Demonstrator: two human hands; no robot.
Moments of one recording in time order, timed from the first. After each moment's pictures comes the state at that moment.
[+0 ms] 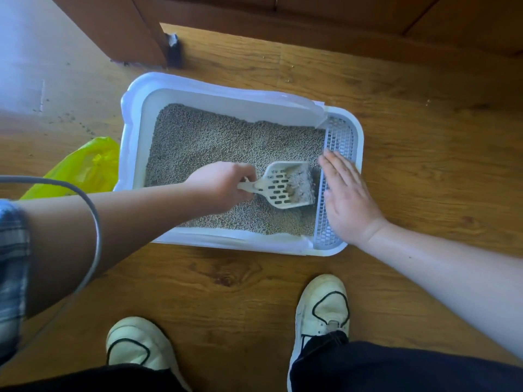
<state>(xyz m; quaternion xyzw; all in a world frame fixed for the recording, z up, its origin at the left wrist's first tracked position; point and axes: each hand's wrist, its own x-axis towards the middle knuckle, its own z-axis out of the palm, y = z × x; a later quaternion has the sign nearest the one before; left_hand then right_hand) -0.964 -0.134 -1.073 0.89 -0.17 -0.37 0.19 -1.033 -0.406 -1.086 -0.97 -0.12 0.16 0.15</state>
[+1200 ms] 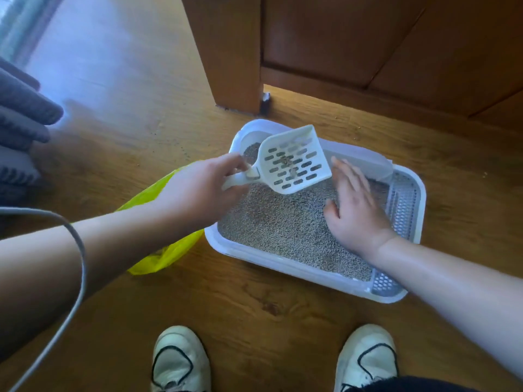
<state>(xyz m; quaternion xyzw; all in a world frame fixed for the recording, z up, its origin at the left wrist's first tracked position) -0.984 0.004 -0.977 0.95 0.01 -0.17 0.27 -0.982 -0.276 -1.030 -0.96 -0.14 0.11 0.21</state>
